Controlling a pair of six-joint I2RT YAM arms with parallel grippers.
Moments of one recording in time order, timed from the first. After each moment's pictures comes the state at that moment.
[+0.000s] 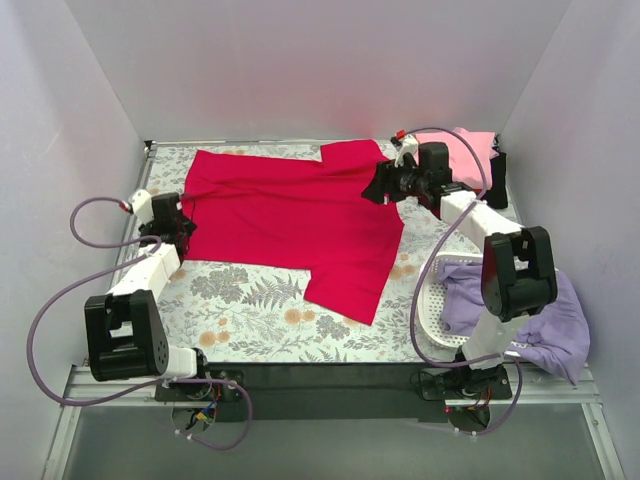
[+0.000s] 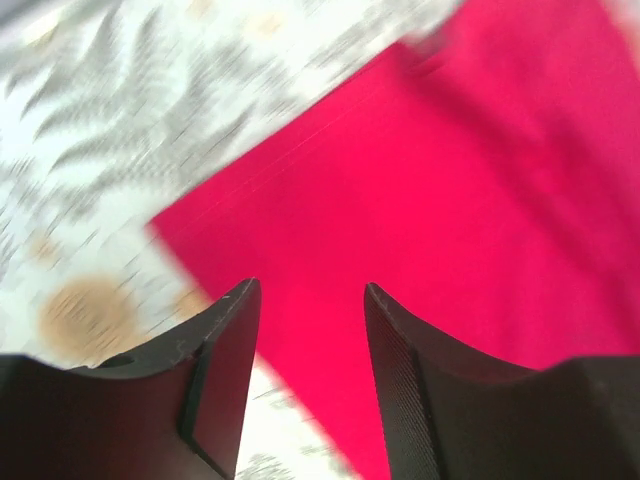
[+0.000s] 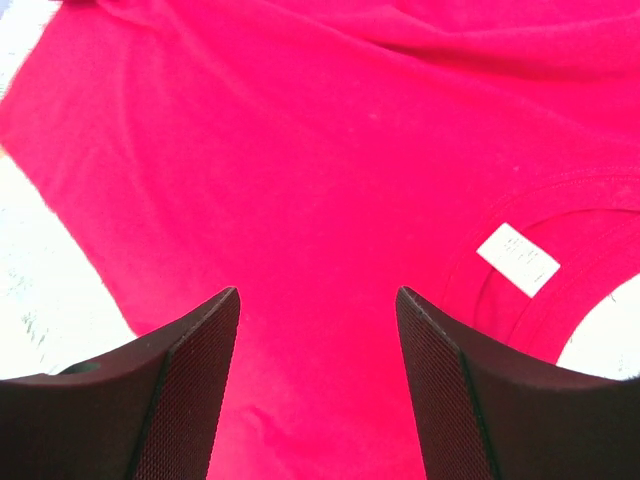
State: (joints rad) left arm 0.07 1.37 0.85 -0.07 -0.40 -0.64; right arm 0.26 1.79 1.28 -0.04 -0.54 0.15
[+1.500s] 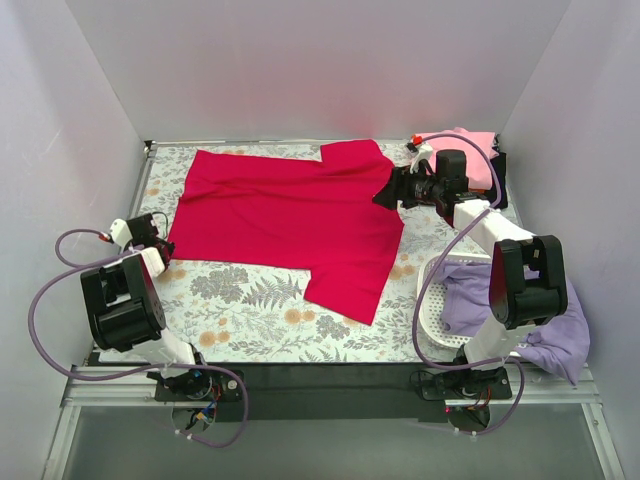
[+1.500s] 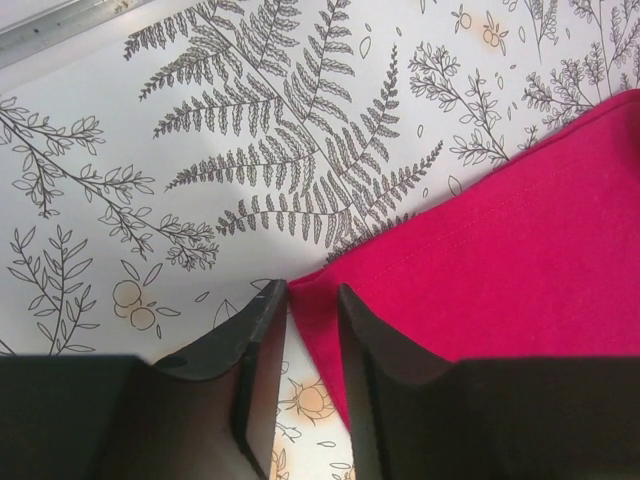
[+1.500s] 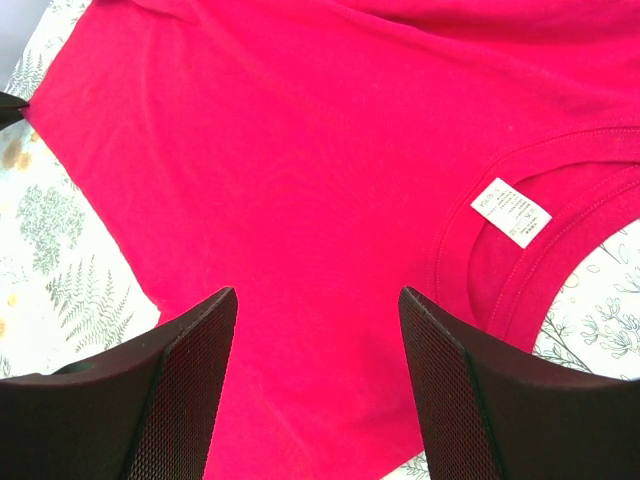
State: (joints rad) left arm 0.36 1.59 0.69 0.10 -0.25 -0.72; right arm 0.17 1.68 1.13 0.02 -0.66 0.14
